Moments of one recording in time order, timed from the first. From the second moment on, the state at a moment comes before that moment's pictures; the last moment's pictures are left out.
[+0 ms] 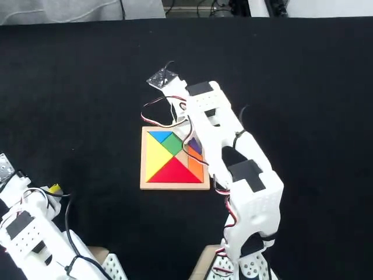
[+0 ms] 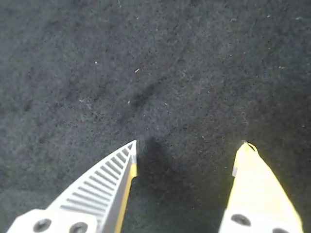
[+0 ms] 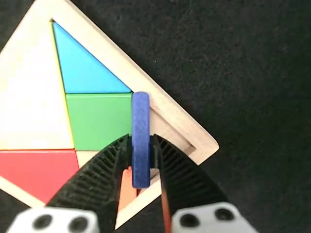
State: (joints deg) left arm -53.3 -62.0 87.0 43.6 -10.9; right arm -18.9 23.4 0.7 69.8 24.9
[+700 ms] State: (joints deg) left arm -53.3 -62.0 87.0 43.6 -10.9; right arm -12.6 23.5 -3.3 73.7 24.9
